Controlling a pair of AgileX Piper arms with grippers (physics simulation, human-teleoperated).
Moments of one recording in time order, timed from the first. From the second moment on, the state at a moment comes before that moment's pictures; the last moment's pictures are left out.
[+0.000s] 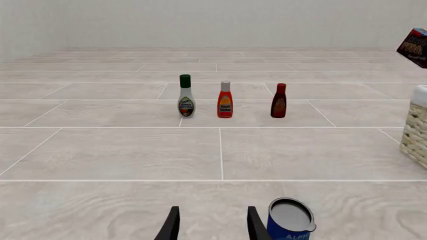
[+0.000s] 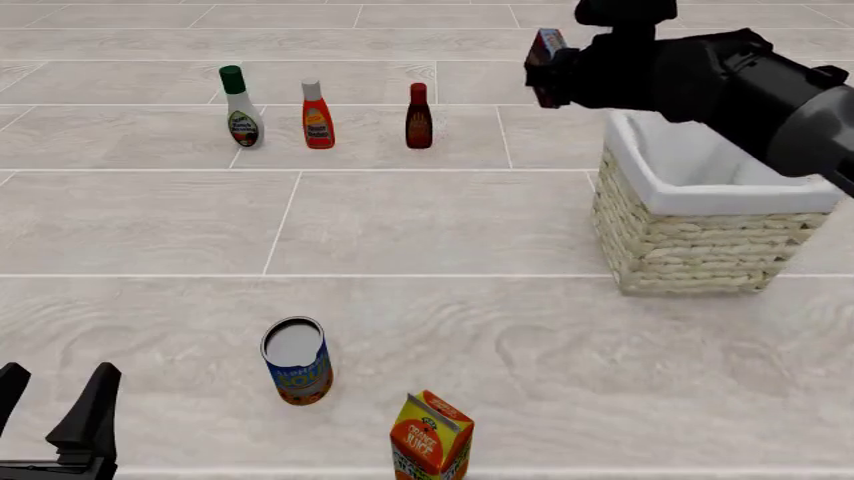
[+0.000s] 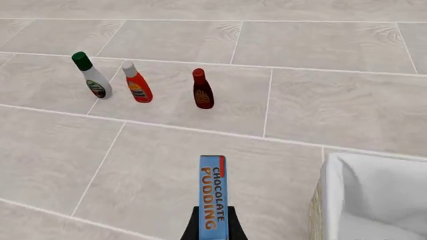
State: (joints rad) left arm 0.00 0.00 0.00 0.00 0.00; right arm 0.28 1.70 -1.62 0.40 0.13
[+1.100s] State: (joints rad) left arm 0.00 0.00 0.00 0.00 0.00; right arm 0.06 1.70 -1.70 0.45 0.18
